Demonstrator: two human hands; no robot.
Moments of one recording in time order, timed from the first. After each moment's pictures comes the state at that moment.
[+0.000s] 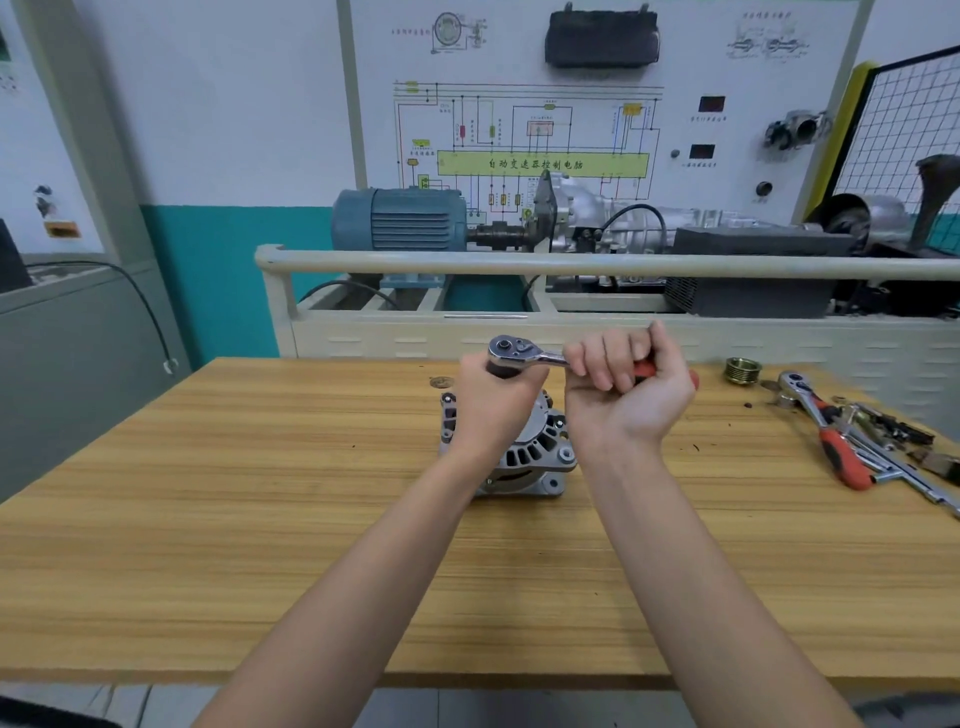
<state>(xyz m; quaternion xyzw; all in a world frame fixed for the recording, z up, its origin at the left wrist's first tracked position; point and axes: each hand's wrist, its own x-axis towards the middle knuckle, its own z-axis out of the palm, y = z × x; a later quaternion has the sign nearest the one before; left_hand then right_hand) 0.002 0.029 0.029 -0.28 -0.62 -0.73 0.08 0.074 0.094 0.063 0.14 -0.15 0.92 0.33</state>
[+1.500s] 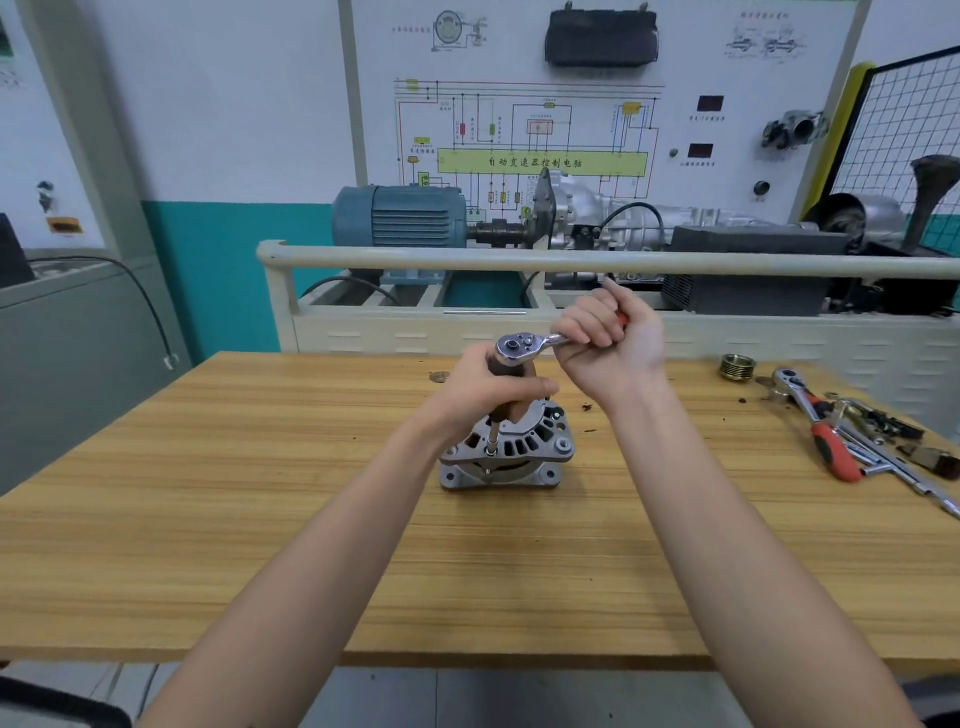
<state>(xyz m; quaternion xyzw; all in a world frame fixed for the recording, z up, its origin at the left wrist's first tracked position) -0.010 -0.003 0.039 -0.46 -0.64 -0.61 -0.11 0.055 0.128 0.082 0.10 -0.16 0.97 0.11</state>
